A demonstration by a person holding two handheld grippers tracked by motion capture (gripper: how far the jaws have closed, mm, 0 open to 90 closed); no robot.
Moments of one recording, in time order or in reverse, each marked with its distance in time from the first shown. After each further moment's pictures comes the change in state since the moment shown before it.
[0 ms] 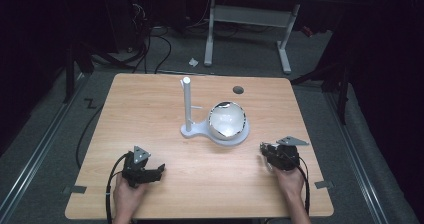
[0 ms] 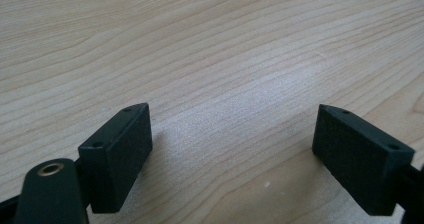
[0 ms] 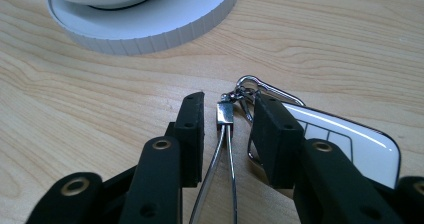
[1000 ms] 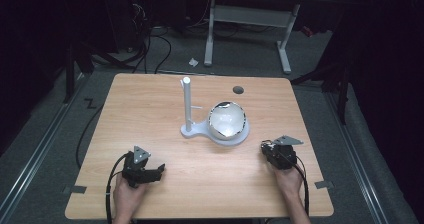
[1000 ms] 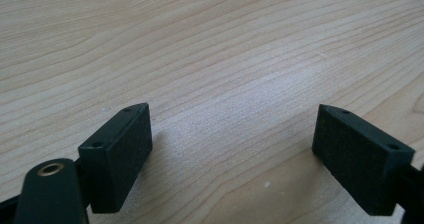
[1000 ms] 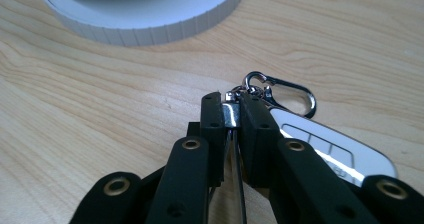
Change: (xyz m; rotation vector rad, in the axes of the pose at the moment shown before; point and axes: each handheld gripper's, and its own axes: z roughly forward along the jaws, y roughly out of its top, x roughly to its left) left arm 0.000 0.000 0.000 0.000 0.000 0.000; right arm 0.006 0.004 0.006 0.021 -0.029 -0.080
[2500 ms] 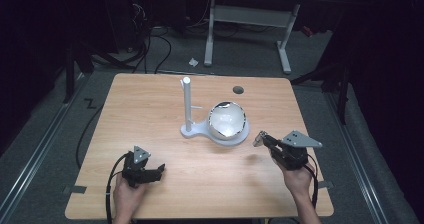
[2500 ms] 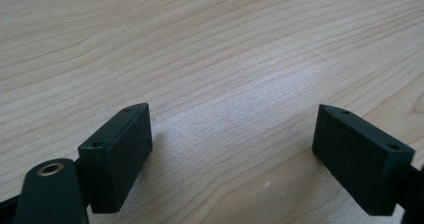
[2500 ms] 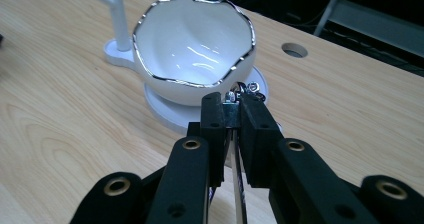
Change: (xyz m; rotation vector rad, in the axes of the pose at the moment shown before) left arm 0.000 0.000 0.000 0.000 0.000 0.000; right arm 0.025 0.042 -0.081 -0.249 0.069 -0.144
